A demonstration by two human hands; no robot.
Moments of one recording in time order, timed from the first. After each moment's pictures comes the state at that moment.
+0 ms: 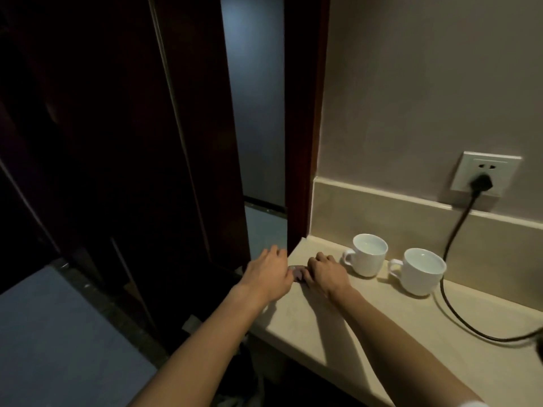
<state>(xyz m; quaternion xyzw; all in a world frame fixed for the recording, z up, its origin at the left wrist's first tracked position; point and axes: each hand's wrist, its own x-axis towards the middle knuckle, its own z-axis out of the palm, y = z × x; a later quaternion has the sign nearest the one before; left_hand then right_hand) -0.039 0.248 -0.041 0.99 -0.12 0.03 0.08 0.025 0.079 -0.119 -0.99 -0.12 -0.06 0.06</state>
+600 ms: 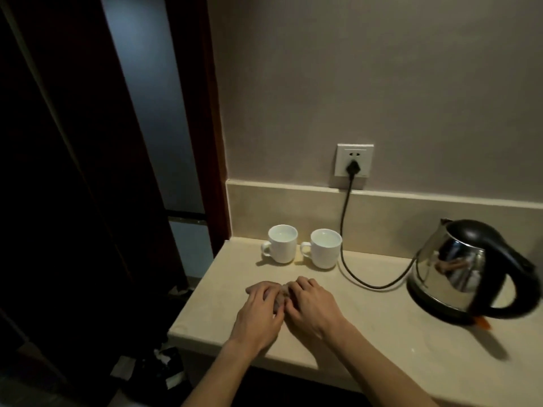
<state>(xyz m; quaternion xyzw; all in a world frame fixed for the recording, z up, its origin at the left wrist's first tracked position) -0.080 0.132 -0.150 0.93 -0.25 0.04 0.26 -0.107 -0.034 -0.131 -0.99 -0.05 -0.09 0.11</state>
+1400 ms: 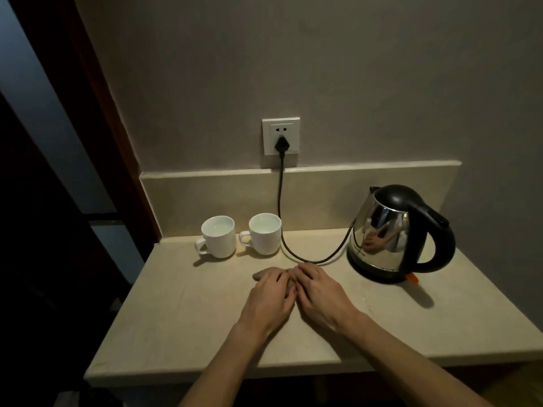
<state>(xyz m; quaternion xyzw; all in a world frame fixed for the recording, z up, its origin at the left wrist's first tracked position) -0.079 0.003 -0.160 0.86 -0.43 0.06 0.28 -0.162 -0.142 -0.142 -0.98 0.04 -0.13 0.16</state>
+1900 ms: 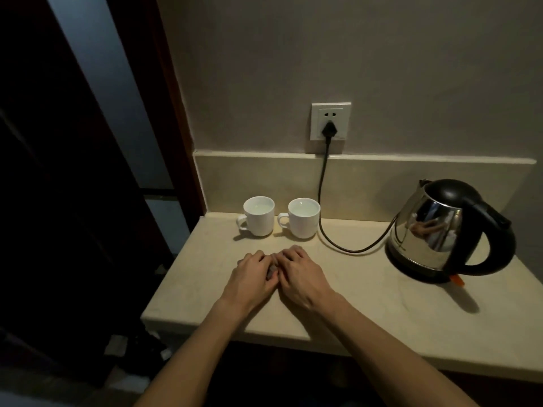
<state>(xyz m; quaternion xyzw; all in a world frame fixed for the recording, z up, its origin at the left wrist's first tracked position) -0.060 0.097 -0.142 0.92 -0.31 0.07 0.21 -0.111 -0.058 -0.142 -0.98 -0.05 -0.11 0.16</state>
